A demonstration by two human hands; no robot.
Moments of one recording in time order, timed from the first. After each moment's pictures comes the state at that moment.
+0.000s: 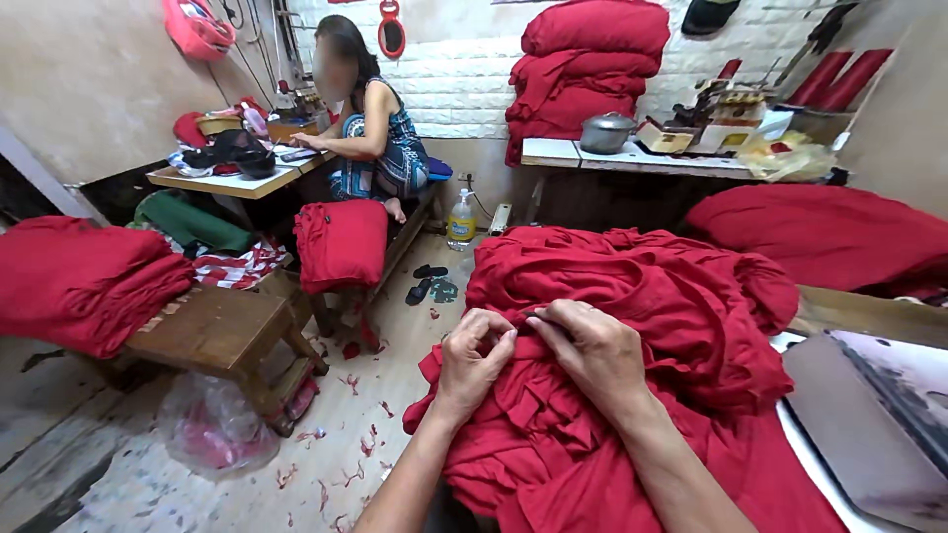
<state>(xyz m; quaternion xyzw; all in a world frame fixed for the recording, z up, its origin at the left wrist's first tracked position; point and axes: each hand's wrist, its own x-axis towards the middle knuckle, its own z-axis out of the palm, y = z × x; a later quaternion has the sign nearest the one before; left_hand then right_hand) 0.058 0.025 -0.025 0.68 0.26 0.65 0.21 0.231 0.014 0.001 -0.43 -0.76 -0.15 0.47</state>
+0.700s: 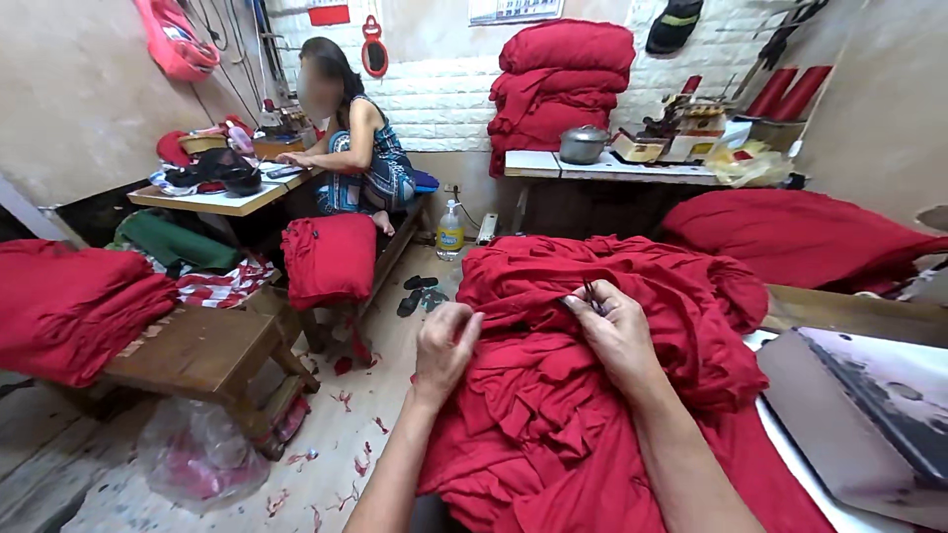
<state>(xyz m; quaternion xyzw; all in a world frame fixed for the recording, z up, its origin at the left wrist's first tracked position) 0.044 0.058 -0.028 0.72 0.36 0.60 0.03 0.270 0.037 0.003 -0.51 -0.62 0.13 0.58</state>
